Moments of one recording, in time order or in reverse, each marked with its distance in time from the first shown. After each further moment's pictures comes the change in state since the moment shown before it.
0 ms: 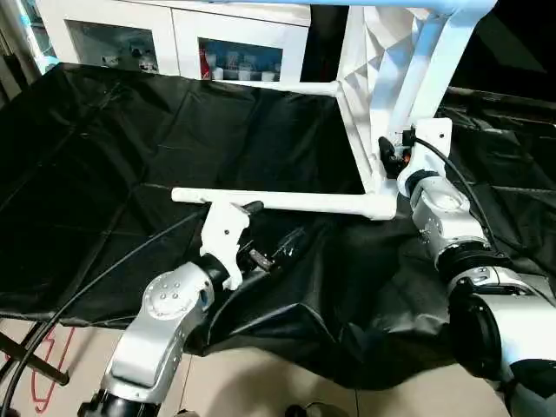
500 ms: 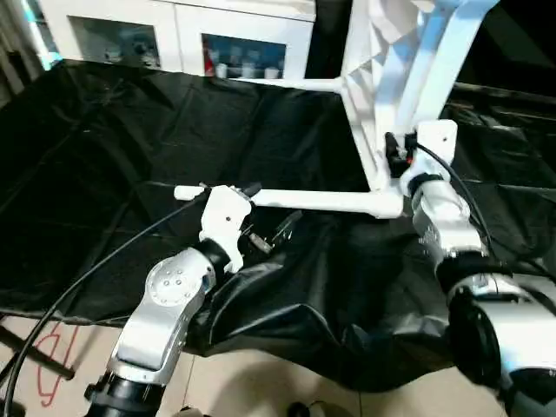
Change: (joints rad) left arm -0.054 -0.004 0.007 0.070 0.032 -0.055 0.018; right arm 0.060 0.013 0.001 -0.023 -0.001 -0.150 -0.053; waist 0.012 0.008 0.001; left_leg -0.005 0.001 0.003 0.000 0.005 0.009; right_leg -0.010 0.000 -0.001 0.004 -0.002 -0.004
